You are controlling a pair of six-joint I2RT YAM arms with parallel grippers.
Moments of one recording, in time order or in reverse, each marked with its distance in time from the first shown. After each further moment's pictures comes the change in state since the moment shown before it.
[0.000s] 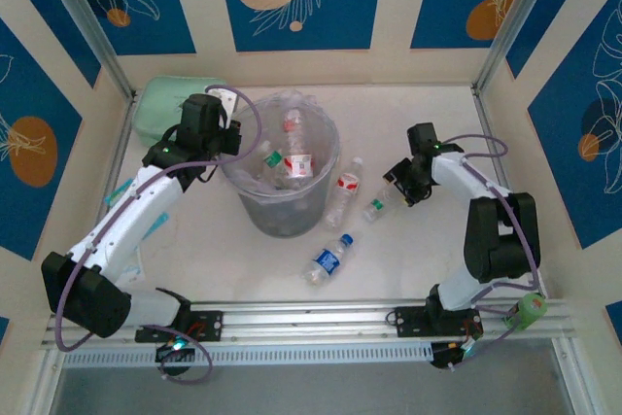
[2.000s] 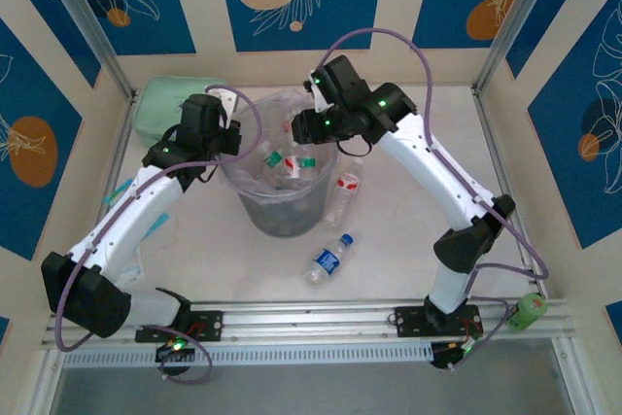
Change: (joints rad) left arm -0.001 -0.001 0.000 0.000 0.000 0.000; right arm 0.614 0.203 1.036 -0.449 0.121 -0.547
